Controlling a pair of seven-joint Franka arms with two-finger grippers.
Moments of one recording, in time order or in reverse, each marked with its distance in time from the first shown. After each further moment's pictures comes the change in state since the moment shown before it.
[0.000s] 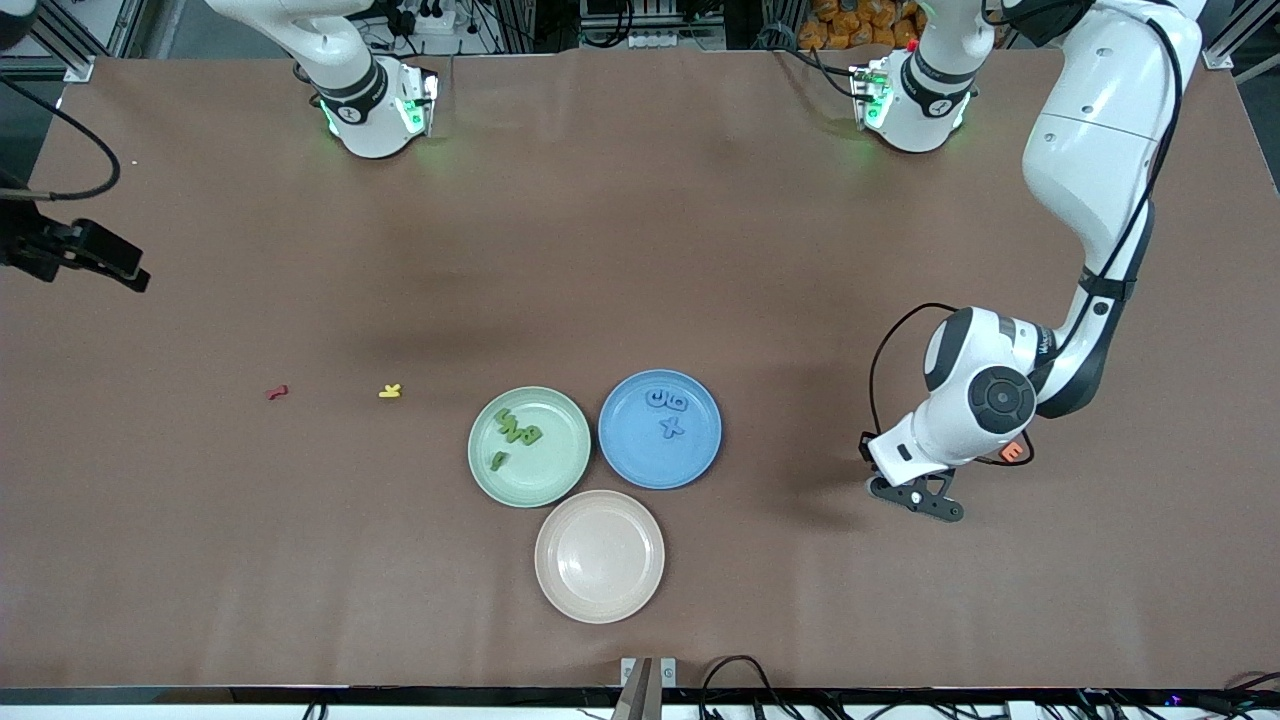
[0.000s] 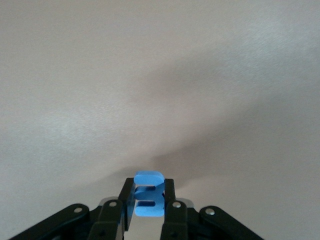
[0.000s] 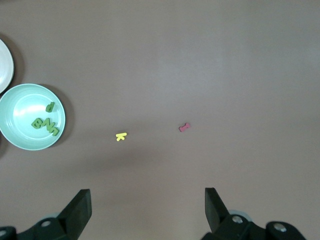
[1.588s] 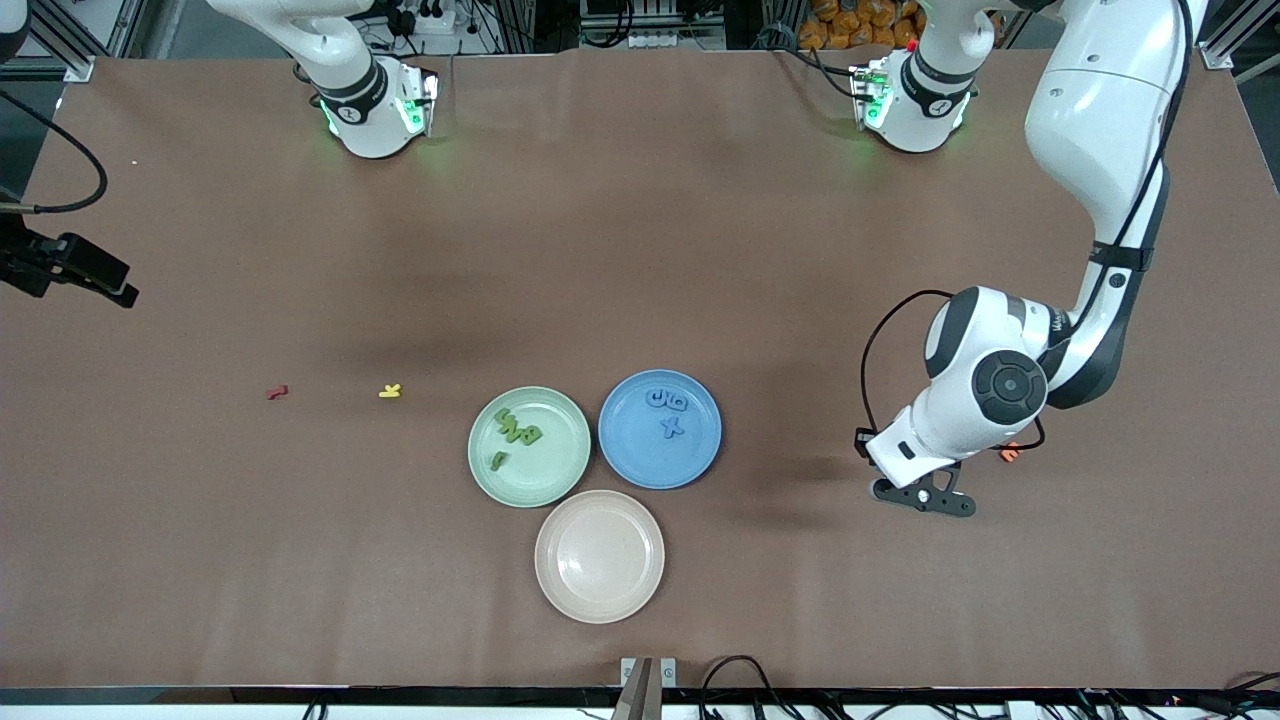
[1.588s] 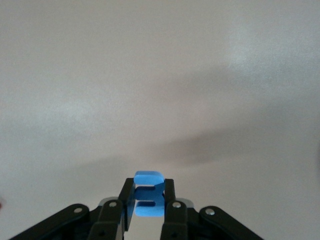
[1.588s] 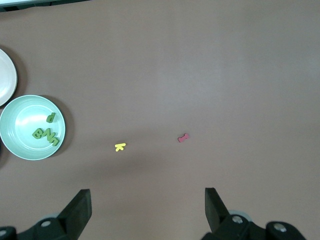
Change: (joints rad) left arm -0.041 -0.077 0.000 0.062 -0.031 -0.155 -0.135; right arm -0.034 -0.007 0.000 -0.024 0.017 0.064 -0.032
